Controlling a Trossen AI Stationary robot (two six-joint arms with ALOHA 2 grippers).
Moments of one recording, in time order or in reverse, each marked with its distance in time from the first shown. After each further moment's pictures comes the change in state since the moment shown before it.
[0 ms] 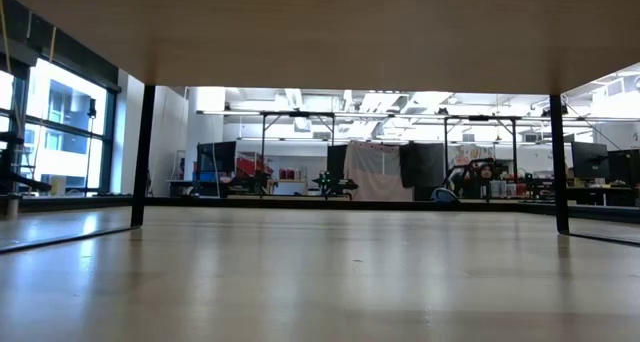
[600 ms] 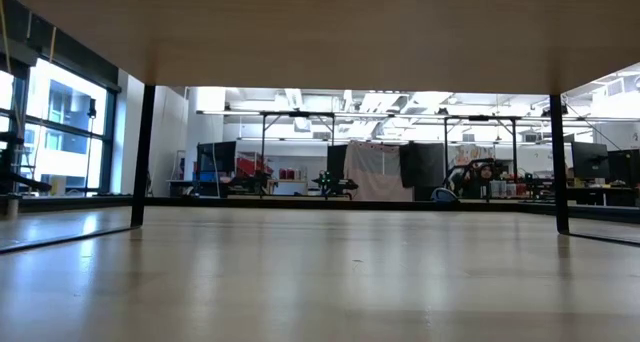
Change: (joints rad) left arm 0.003 0.274 0.304 -0.056 0.003 -0.080; right arm 0.004 -0.027 -0.004 0.008 -0.108 0.060
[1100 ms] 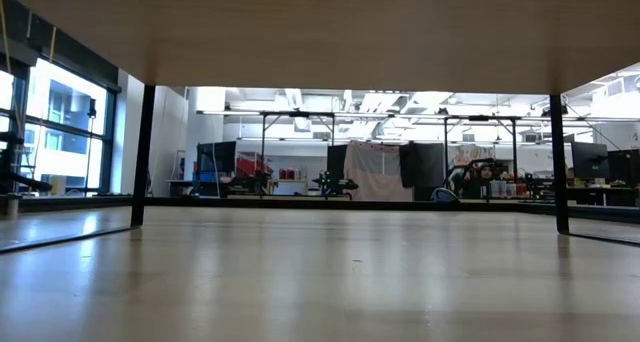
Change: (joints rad) left arm -0.054 0.158 0.000 0.001 -0.065 -0.053; right arm 0.001 0.002 -0.126 -0.036 -0.135 0.222
